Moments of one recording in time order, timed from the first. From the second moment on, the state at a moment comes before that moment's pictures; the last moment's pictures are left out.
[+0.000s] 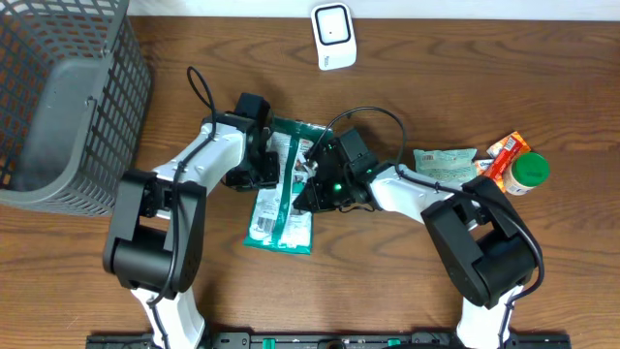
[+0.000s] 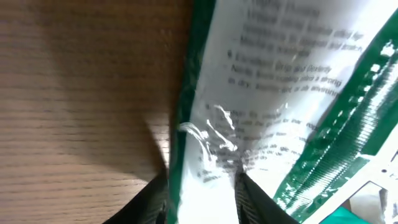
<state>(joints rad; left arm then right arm) -0.27 1.94 1.23 -0.82 0.17 -0.31 0.58 1.99 1.03 -0.14 -0.70 0.46</state>
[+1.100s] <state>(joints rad) -0.11 1.53 1.23 -0.80 0.02 -0.38 0.57 1.62 1.03 -0.41 -0.47 0.41</state>
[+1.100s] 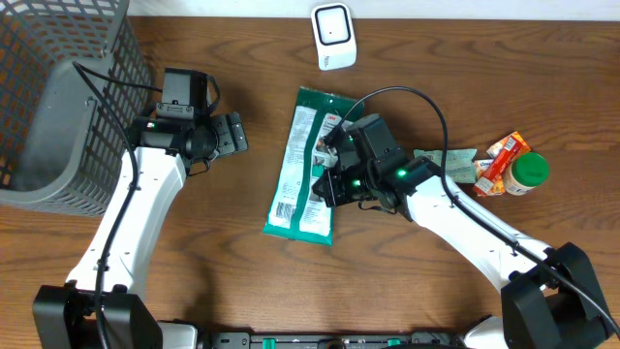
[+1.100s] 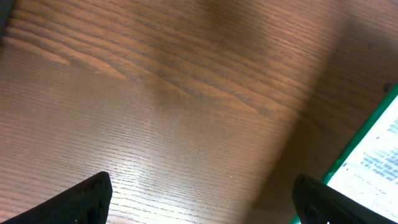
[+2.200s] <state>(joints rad) -0.11 1.53 1.23 -0.80 0.02 -0.38 0.57 1.62 1.03 -0.46 -0.47 0.40</state>
